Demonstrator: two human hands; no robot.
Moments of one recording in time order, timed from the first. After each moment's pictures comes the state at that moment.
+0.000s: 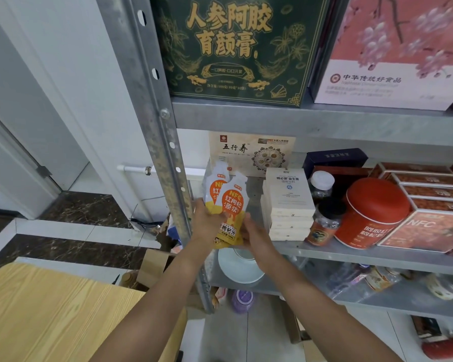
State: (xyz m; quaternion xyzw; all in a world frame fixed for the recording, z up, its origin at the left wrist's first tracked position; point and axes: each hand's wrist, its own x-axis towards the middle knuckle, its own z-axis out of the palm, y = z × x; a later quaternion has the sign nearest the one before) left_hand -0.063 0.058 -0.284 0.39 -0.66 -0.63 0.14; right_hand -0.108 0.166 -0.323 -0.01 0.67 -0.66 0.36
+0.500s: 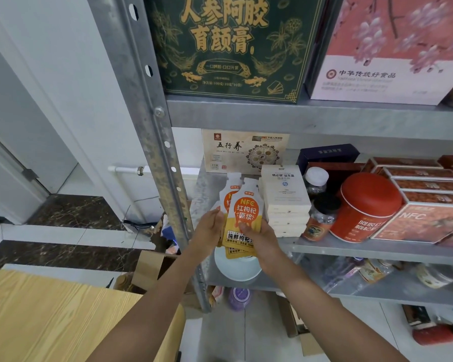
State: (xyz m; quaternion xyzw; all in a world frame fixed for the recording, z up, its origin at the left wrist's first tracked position) left_hand -0.055 0.048 -0.326 0.18 -0.80 -0.57 0.08; right_hand -0.106 0.181 -0.330 0.03 0.63 -0.72 0.27
